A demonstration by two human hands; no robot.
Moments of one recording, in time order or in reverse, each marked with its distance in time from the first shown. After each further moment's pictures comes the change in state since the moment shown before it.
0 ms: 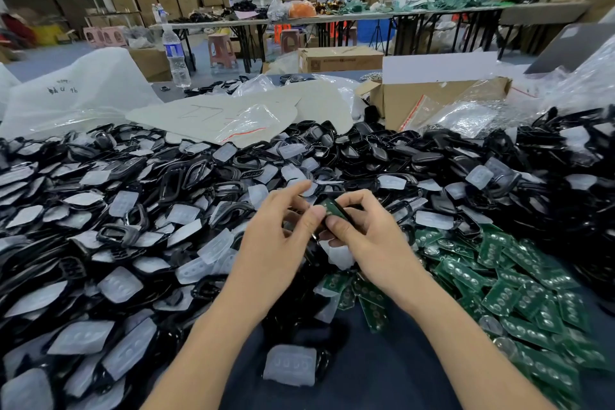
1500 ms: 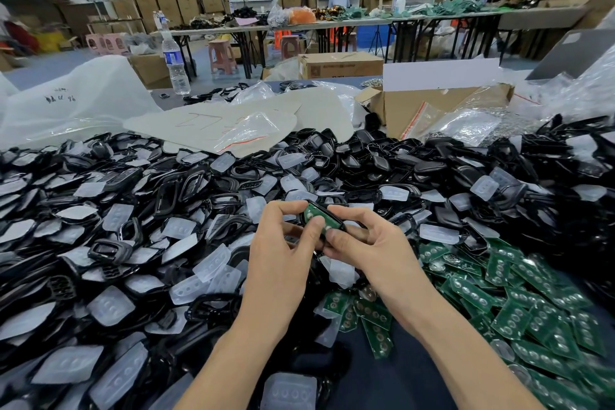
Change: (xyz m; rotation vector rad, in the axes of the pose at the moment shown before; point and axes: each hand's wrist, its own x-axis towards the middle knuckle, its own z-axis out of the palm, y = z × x) left_hand 0.005 -0.014 0.022 -0.135 0.167 -0.112; right_hand 0.004 0.000 -0.001 0.329 0.011 0.137
